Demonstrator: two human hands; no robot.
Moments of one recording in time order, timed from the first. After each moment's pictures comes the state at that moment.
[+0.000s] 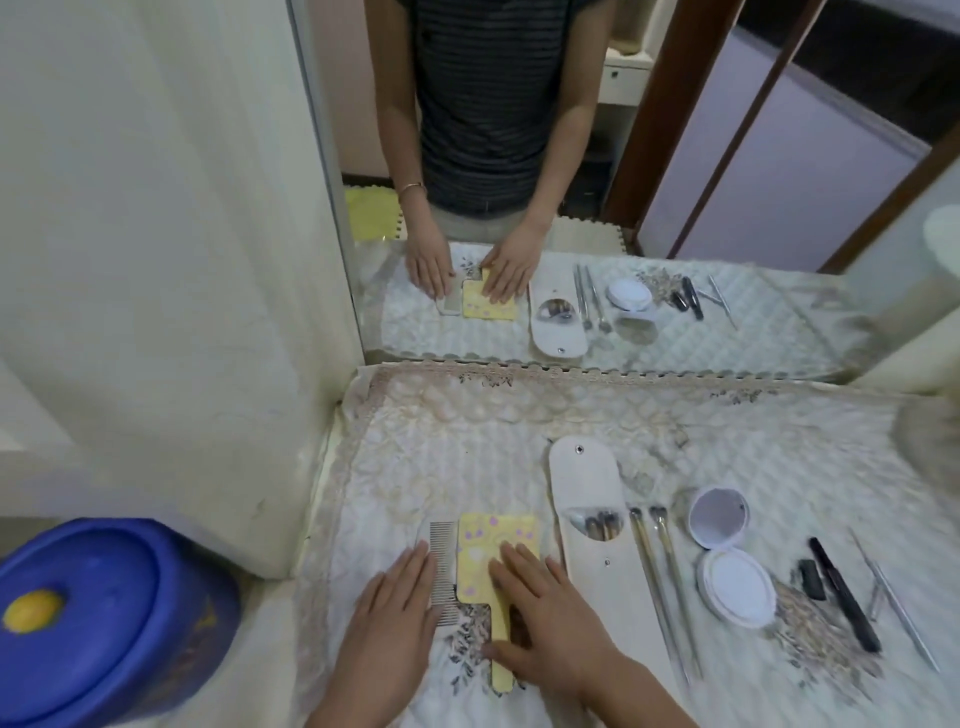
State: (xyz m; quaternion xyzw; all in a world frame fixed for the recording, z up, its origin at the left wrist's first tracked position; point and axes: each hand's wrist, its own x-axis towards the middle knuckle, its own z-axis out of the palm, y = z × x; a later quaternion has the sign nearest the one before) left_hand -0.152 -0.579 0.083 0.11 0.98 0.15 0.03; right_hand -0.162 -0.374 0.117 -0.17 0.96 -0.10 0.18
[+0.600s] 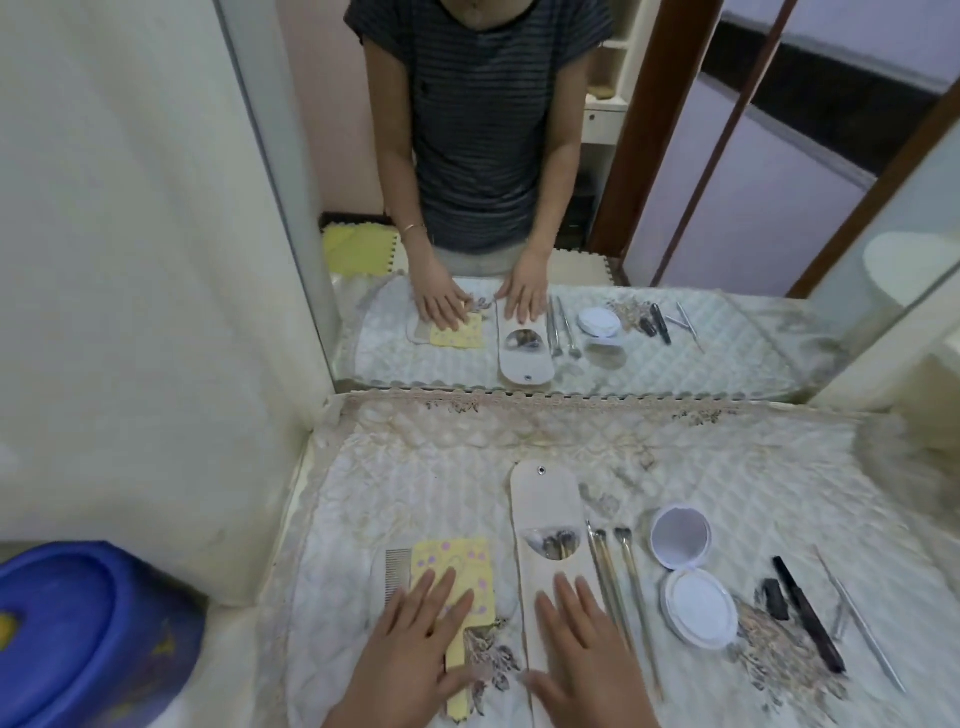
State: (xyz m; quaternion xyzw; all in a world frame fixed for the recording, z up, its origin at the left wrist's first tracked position) left_hand -0.154 -0.535 0.069 0.24 0.97 0.05 0.01; right_hand -0.136 -0.305 0.095 -0.09 0.99 -0.09 0.04
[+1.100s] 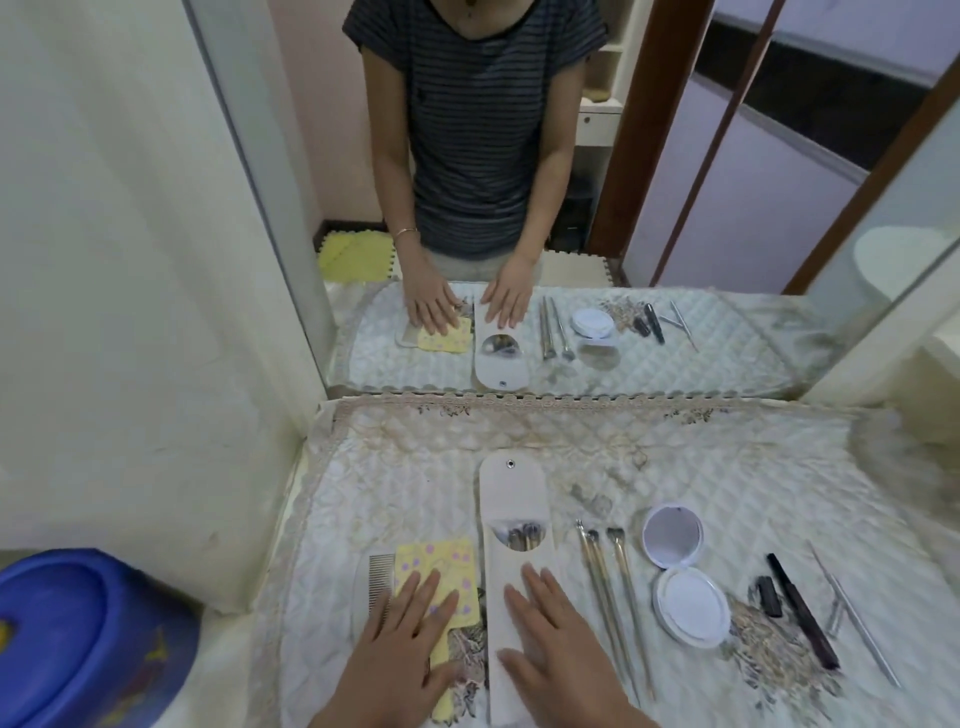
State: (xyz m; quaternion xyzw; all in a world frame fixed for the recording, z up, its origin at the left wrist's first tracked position) left_hand -0.155 -0.540 0.068 0.21 0.98 0.00 -0.03; right_hand -0.145 -0.318 0.094 -0.13 0.98 -0.13 -0.05
